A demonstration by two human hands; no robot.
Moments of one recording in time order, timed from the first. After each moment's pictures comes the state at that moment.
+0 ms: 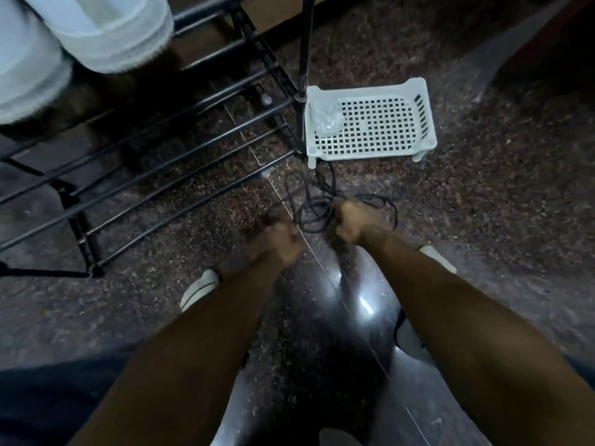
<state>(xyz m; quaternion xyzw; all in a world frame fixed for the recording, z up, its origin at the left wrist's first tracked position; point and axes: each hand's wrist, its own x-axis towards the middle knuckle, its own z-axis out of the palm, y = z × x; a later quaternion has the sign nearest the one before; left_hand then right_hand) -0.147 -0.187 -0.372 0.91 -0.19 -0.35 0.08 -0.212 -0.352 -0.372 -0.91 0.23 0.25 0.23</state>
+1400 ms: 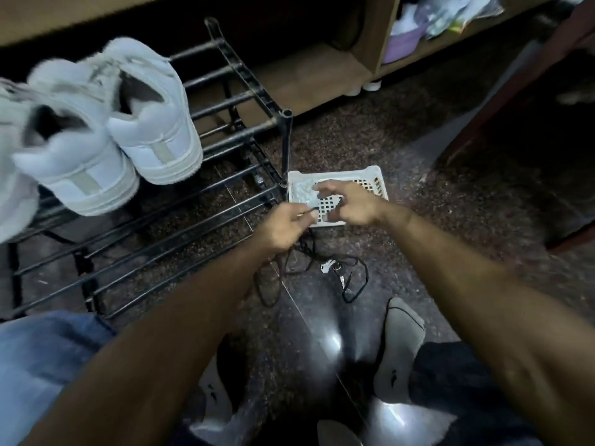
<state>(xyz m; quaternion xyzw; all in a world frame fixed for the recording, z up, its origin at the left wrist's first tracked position) -0.091 -0.258 -0.236 0.82 -0.34 -0.29 0.35 -0.172 -0.429 -0.203 -0.86 0.17 0.14 0.45</state>
